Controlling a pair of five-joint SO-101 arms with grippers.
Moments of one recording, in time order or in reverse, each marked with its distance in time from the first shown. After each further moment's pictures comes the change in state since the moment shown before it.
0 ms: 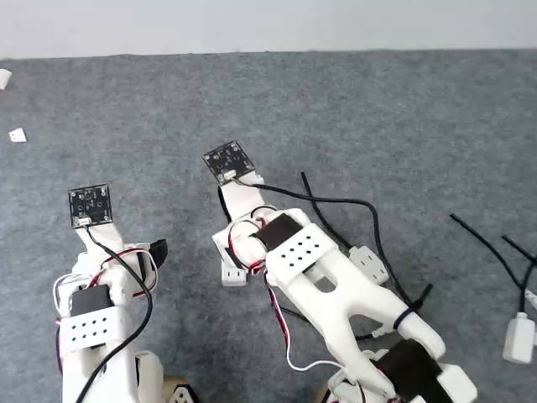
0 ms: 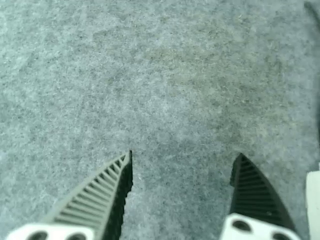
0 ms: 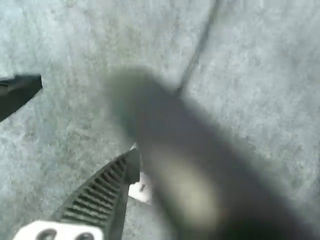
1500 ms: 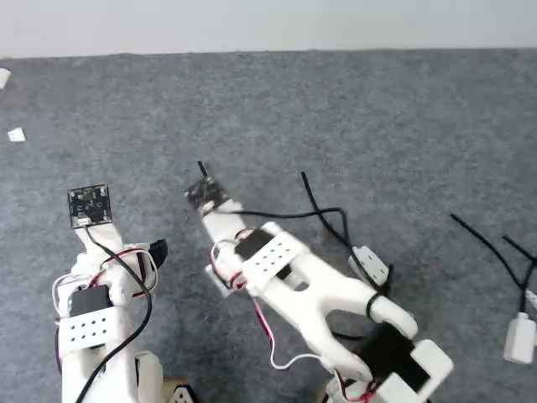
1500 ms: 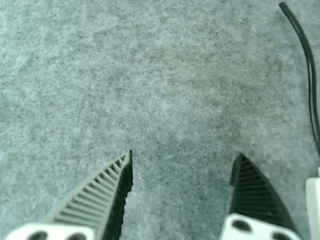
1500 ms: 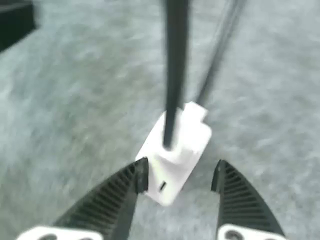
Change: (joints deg) left arm 0.0 0.0 0.0 0.0 0.0; right arm -6.9 10.2 2.8 -0.9 4.0
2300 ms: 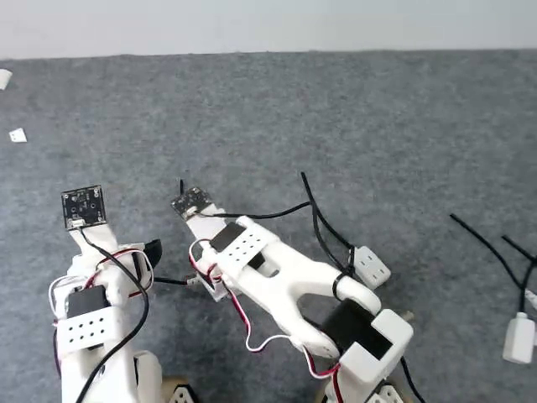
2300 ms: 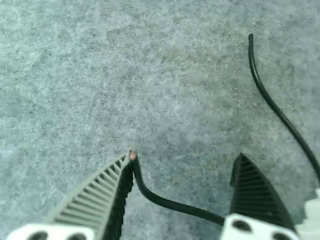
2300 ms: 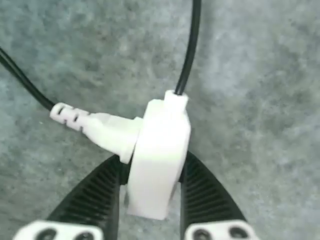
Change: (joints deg) left arm -2.3 0.0 -0.2 0.0 0.0; right arm -0.6 11.1 -12.2 10.1 -3.6
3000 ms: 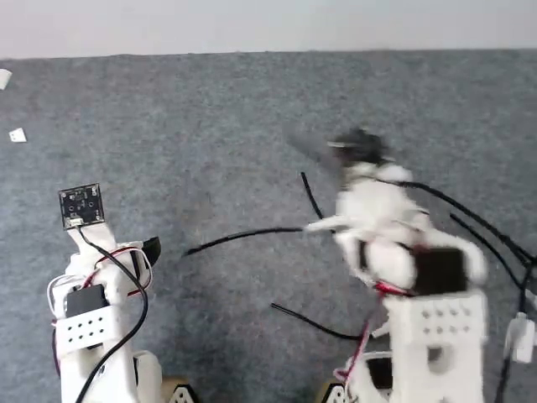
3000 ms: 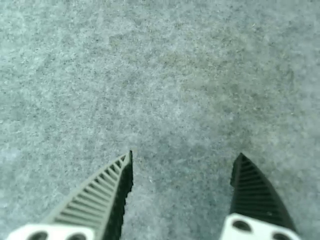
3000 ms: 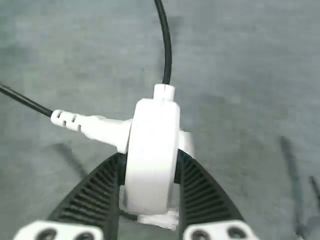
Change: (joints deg) left arm -0.1 0.1 -0.6 0.0 0.0; right arm 44.6 -58.5 3.1 29.2 29.3
